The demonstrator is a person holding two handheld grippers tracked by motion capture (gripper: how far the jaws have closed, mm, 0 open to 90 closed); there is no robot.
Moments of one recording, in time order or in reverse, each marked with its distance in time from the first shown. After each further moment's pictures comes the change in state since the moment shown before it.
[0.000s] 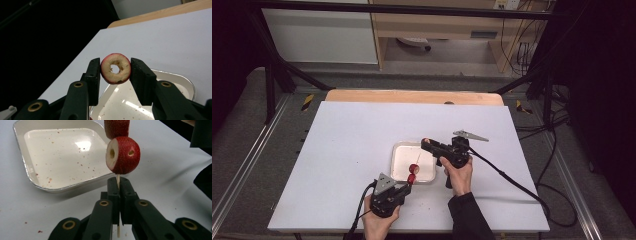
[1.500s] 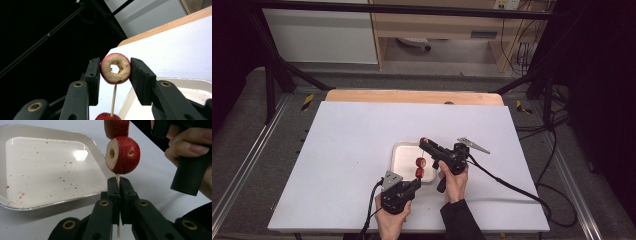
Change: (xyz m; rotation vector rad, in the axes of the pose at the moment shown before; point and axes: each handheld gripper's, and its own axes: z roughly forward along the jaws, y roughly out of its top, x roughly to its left) left arm -0.016 0.009 0.016 -0.103 -0.020 -0.128; right arm 0.006 -0.020 -0.001 -0.181 0.075 0.109
